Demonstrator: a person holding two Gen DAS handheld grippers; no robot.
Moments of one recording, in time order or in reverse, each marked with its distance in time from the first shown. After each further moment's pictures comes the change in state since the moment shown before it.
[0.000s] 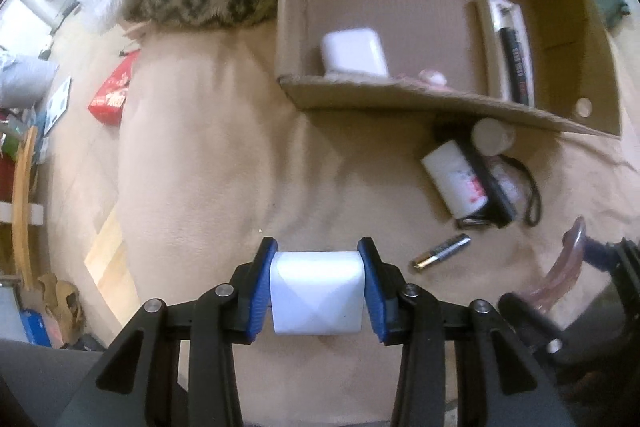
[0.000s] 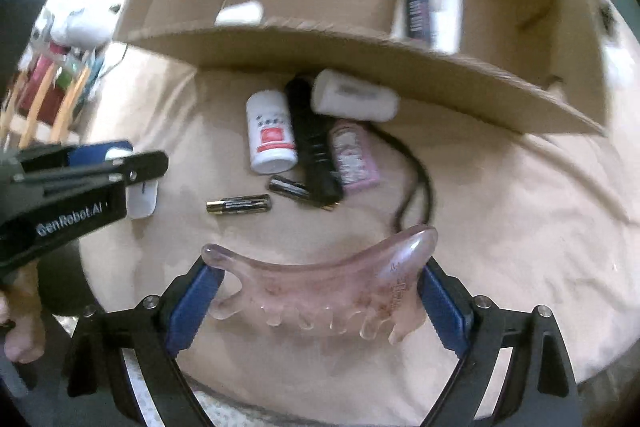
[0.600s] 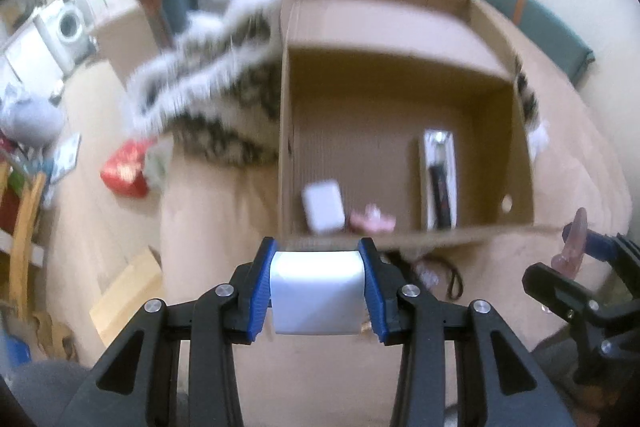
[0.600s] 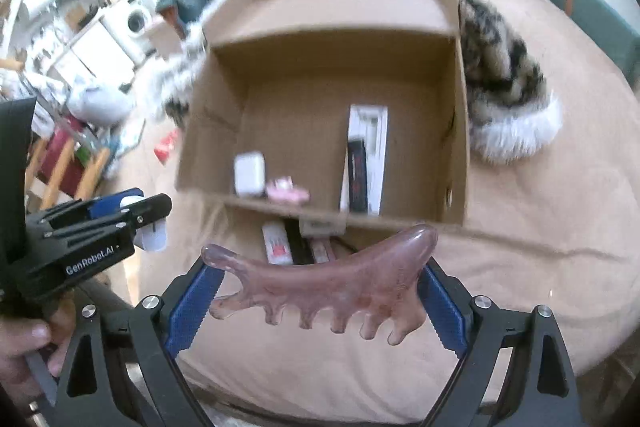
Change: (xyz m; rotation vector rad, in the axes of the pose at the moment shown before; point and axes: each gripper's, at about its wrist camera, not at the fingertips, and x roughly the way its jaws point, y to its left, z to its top) left arm -0.128 -0.006 0.036 -0.004 -0.326 -0.029; right arm -0.150 -0.066 0.033 0.054 -0.298 0.044
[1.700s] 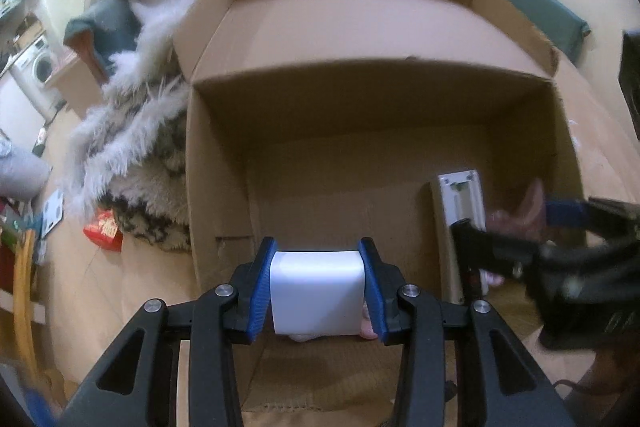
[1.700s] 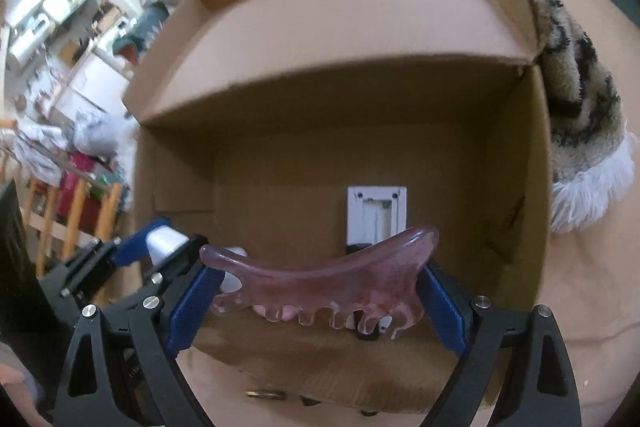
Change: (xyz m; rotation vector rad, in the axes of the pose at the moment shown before) left arm 0.111 -0.030 0.054 0.127 -0.023 0.004; right arm 0.119 -0.045 0.088 0.104 0.102 0.071
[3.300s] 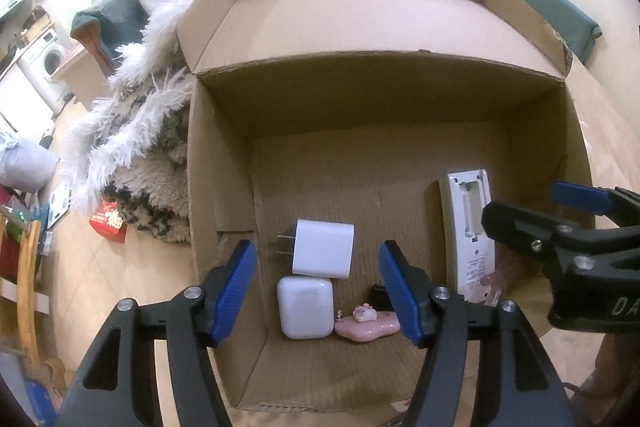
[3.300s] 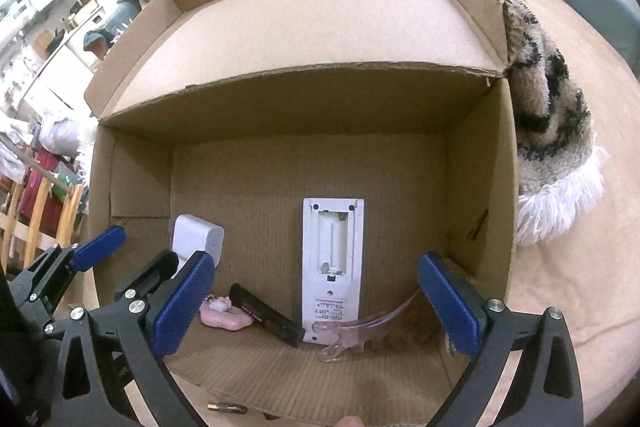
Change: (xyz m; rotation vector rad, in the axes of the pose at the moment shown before) left arm 0.001 -0.005 0.000 -0.019 0.017 0.026; right arm -0.008 -0.010 0.004 0.001 -0.075 -0.124
